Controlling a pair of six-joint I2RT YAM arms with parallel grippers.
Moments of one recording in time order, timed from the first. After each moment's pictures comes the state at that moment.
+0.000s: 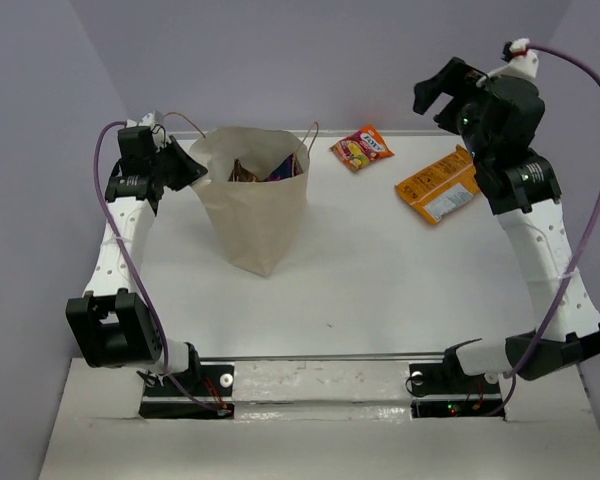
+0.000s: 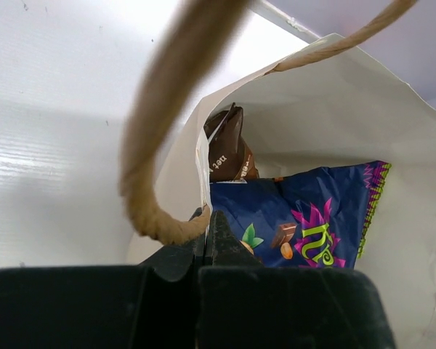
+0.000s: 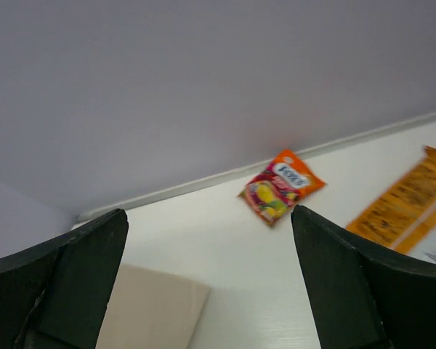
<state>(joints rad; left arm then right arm) 0.08 1.42 1.34 -0.47 0.35 -0.51 0.34 1.40 1.85 -0.47 0.24 0.45</state>
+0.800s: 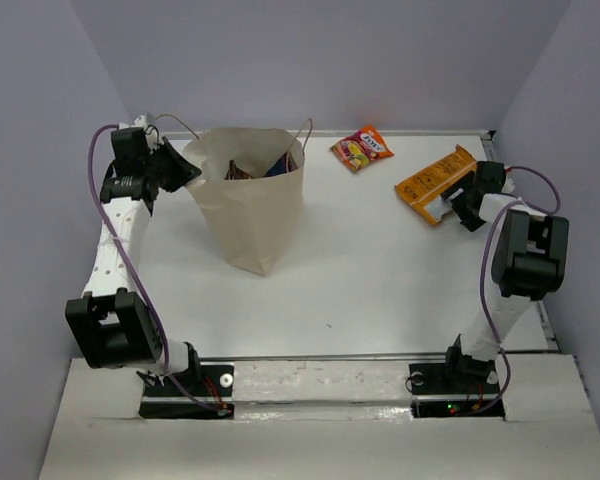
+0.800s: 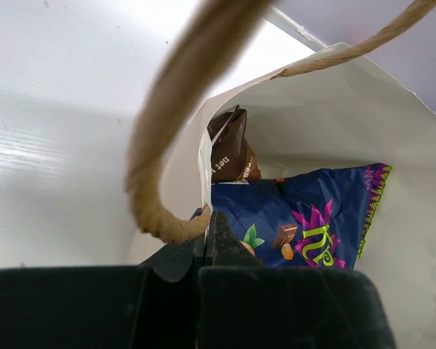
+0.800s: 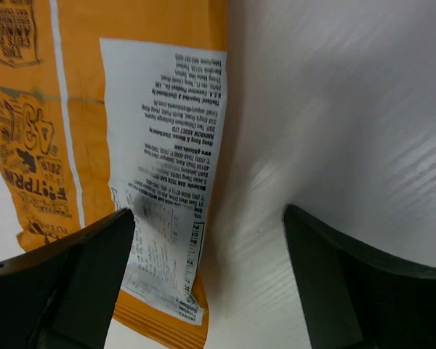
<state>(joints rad) 0.11 1.42 1.34 -0.48 0.35 -0.53 -0.22 1.85 1.18 -0.17 0.11 0.72</state>
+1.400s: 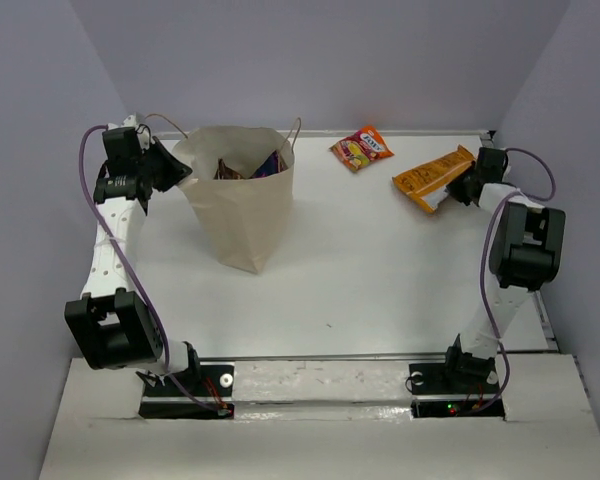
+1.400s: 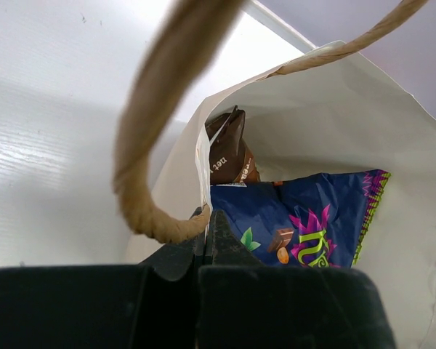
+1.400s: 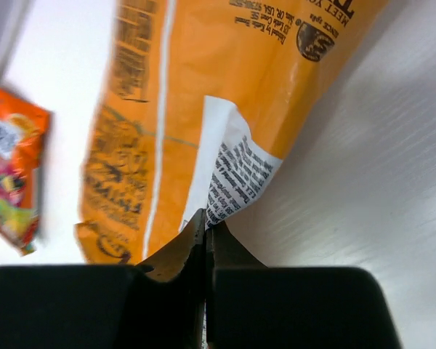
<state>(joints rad) 0.16 1.42 1.35 -0.49 0.32 -0.53 -0.22 1.99 1.33 -0.08 -0.08 0.69</state>
